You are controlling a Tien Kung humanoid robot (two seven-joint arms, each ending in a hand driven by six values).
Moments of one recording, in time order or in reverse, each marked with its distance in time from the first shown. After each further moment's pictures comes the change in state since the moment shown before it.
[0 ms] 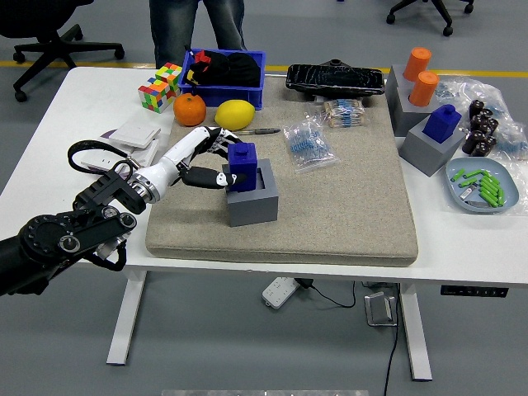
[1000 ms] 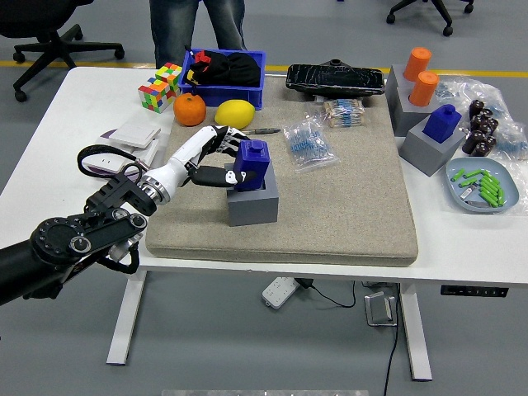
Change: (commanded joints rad) left arm 0.015 -0.049 -0.038 0.011 -0.042 0.010 -0.021; right arm 0.001 0.001 -0.003 0.000 0.002 0.000 0.001
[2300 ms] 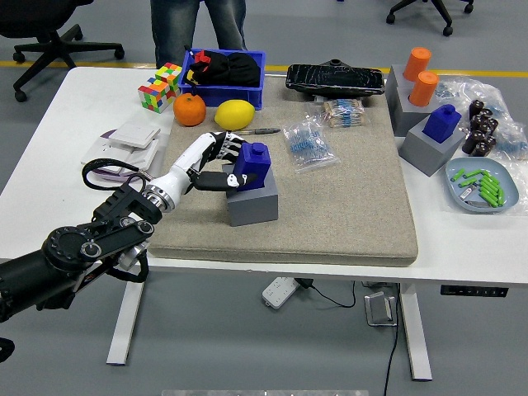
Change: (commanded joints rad) left arm 0.031 -0.048 -0.014 0.065 -0.057 0.008 -0.025; right arm 0.005 -0.004 -0.017 0.000 -0.001 0.000 -0.002
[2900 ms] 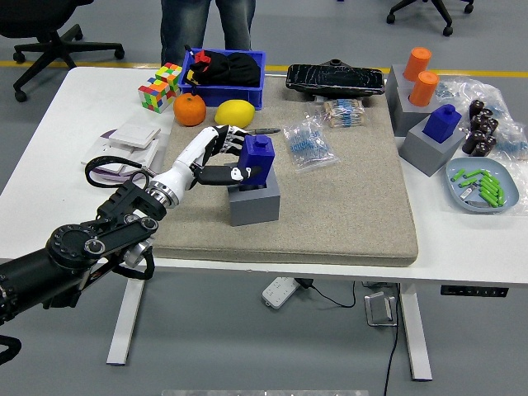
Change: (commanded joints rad) left arm 0.002 -0.021 -0.027 -0.003 -0.014 0.005 -0.015; right arm -0.002 0.003 0.004 0.000 0.000 0.000 0.001
